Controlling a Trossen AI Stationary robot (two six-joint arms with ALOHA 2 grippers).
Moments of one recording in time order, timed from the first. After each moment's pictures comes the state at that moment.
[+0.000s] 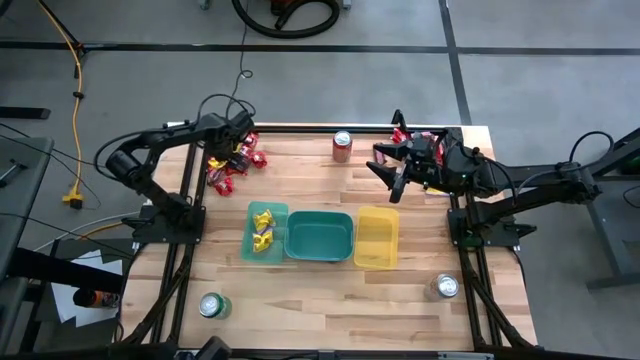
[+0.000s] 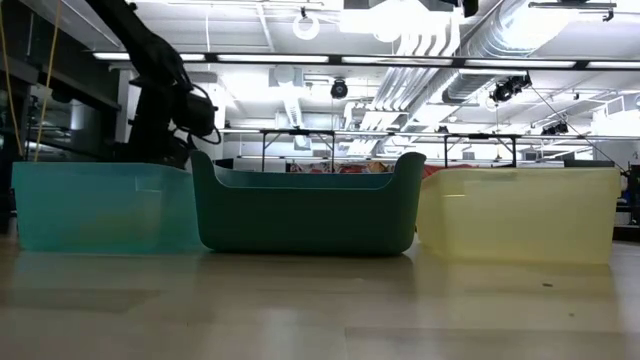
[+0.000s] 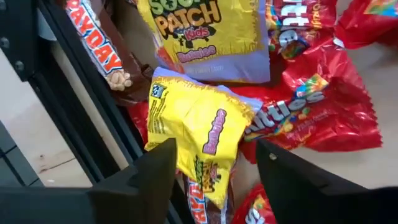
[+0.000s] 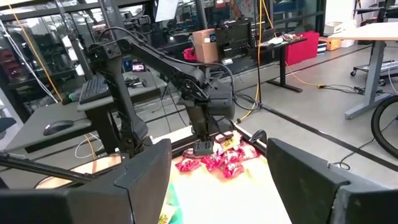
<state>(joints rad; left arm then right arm) 0.90 1.56 0.91 -0.93 -0.33 -0.18 0.04 0.97 0.93 -0.01 0.42 0.20</state>
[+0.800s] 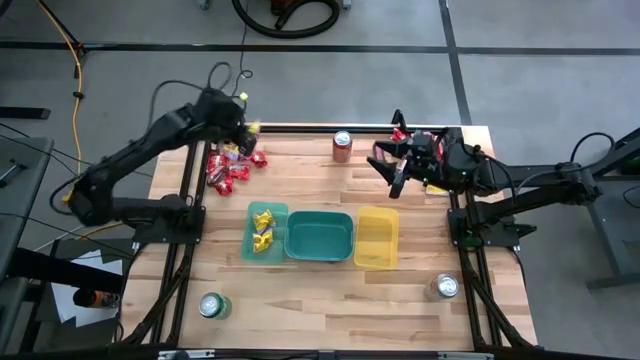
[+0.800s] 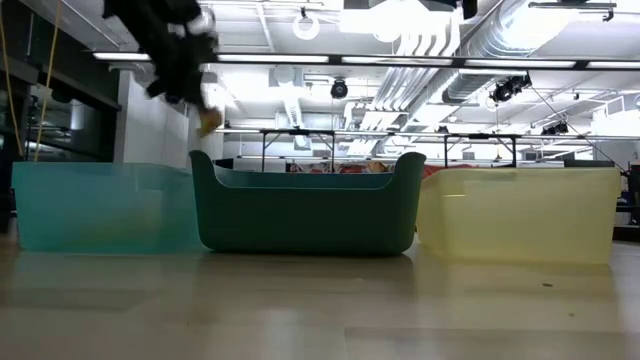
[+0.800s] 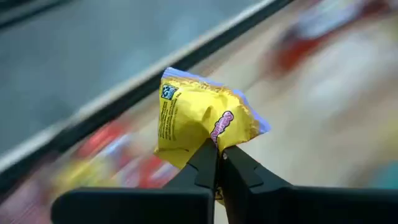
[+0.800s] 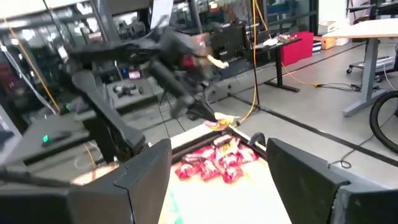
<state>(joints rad) 0.80 1.10 1.03 -0.71 0.09 -0.11 0.01 0.97 0.93 0.02 0.41 0.24</state>
